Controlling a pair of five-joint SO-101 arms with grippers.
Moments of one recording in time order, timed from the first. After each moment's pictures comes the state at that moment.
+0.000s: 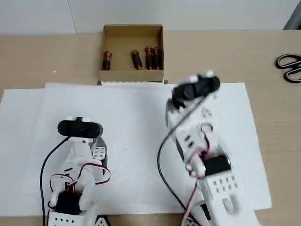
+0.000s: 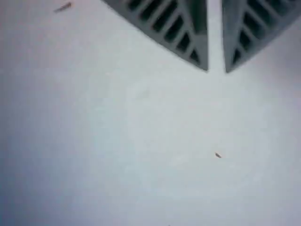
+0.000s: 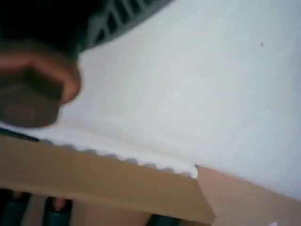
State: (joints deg) left arm 3.4 -103.6 94.8 58.3 7.6; right arm -19.2 -52.2 58.0 29.1 -8.8
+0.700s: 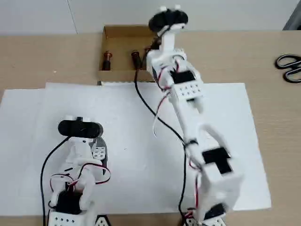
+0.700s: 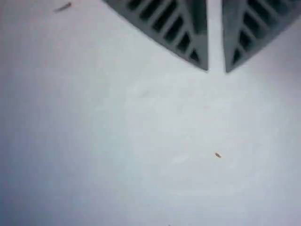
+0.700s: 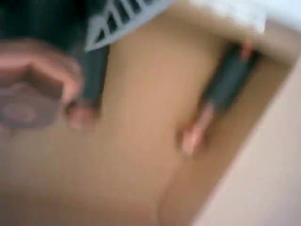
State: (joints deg) left arm 3.4 -103.6 94.8 58.3 7.6; right arm -19.2 21.3 -11.6 25.6 -10.3
